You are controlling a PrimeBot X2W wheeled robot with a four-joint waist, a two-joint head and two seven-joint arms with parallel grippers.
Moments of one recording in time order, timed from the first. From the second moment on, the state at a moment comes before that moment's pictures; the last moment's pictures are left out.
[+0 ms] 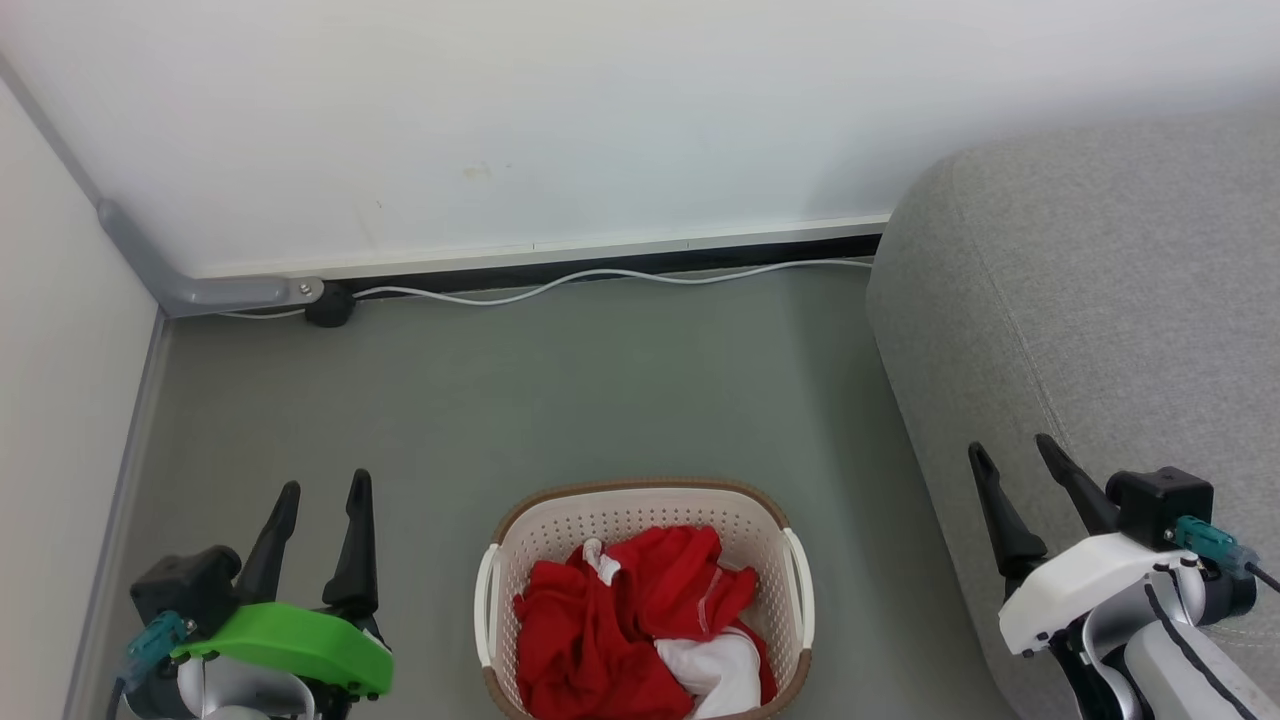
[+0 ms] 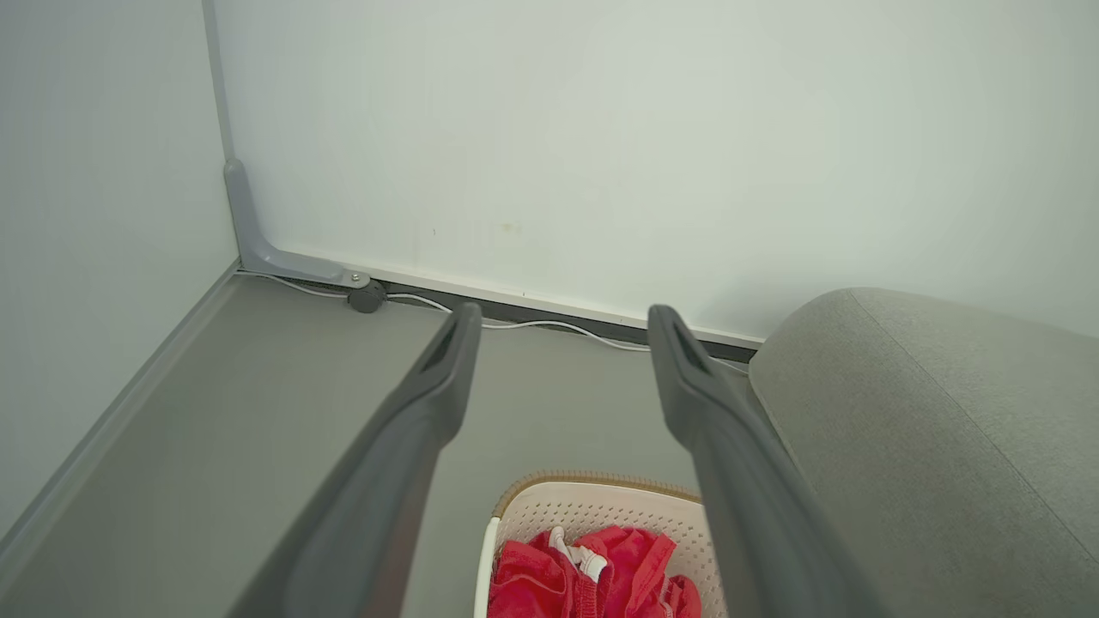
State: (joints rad) left arm -0.02 0.08 -0.13 0.22 -0.52 -0.09 -0.20; right arm -0.03 -0.29 0.34 0.27 0.46 -0.03 -0.19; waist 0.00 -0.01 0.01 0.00
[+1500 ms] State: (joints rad) left arm -0.05 0.08 -0.17 0.18 -0.29 -0.12 -0.25; right arm -0.07 -0.31 0.34 0.20 0.28 -0.06 -0.25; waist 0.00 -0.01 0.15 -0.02
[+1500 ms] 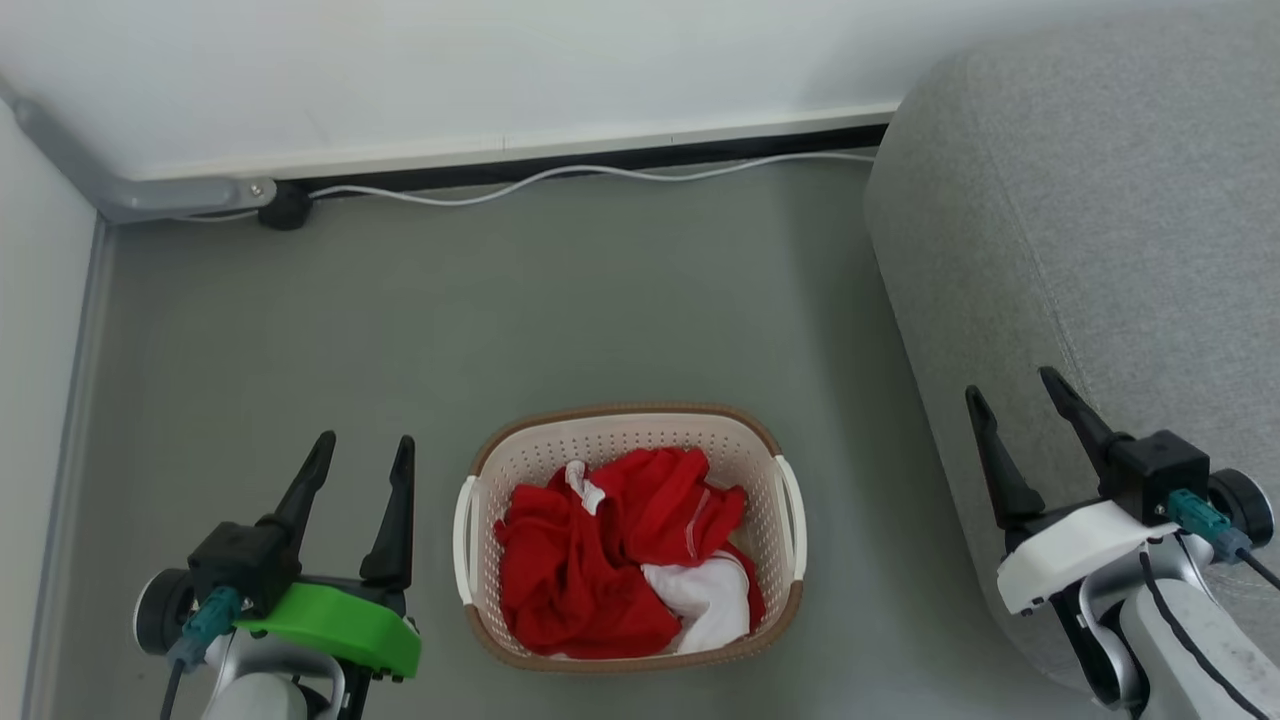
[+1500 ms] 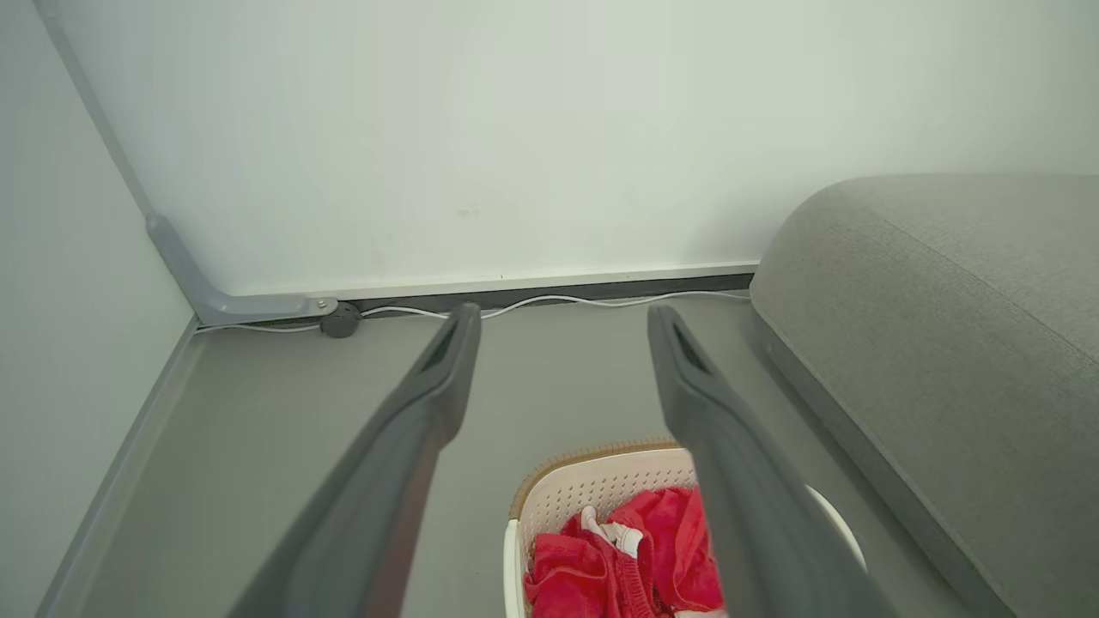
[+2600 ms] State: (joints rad) left arm -0.43 0.12 -0.41 0.25 -0.20 -0.12 -0.06; right arm -0.48 -0.24 0.32 0.00 0.17 -0.05 -0.25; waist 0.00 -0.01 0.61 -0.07
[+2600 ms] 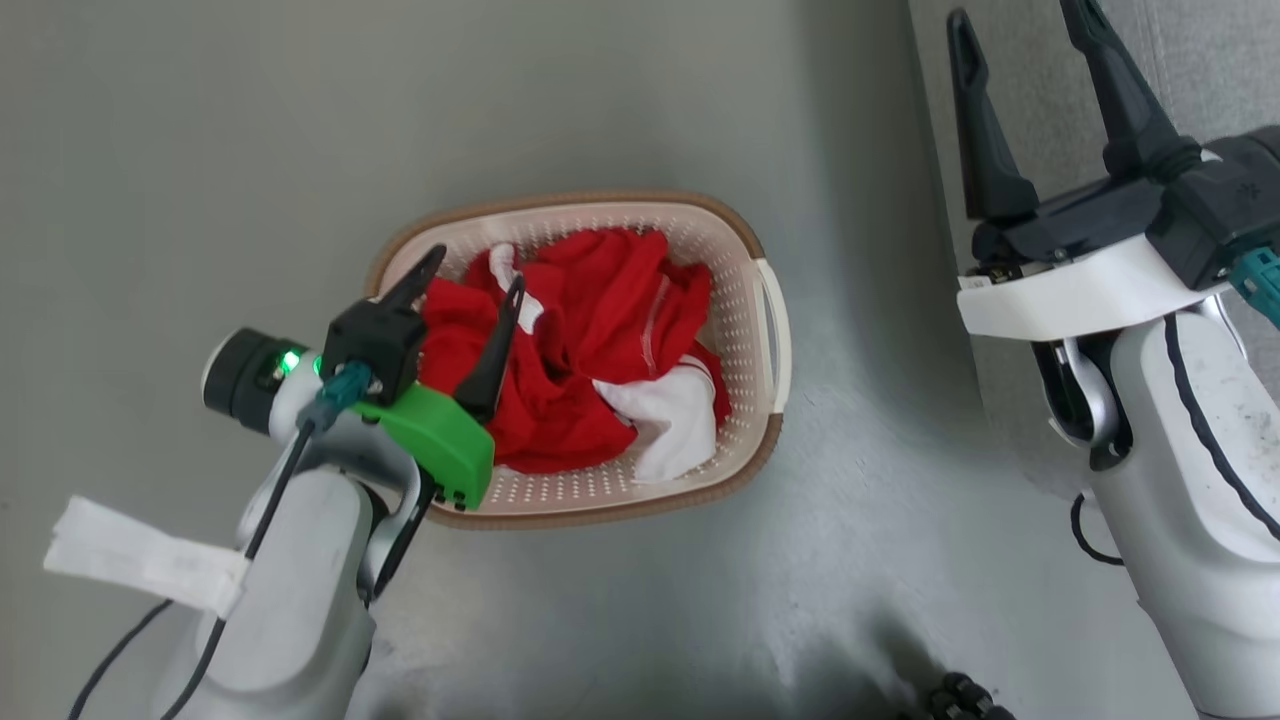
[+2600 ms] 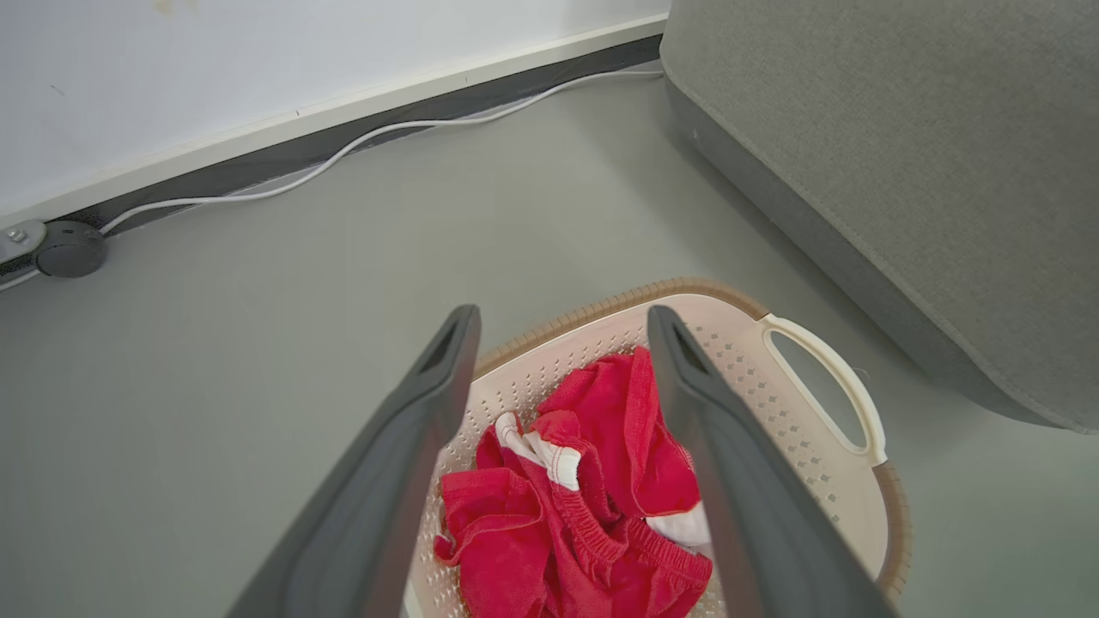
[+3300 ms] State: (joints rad) left arm -0.63 0.16 -0.39 0.28 -0.22 -0.12 0.14; right arm -0.63 -0.13 0.29 -0.05 0.15 -0.04 -0.25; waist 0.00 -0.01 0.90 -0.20
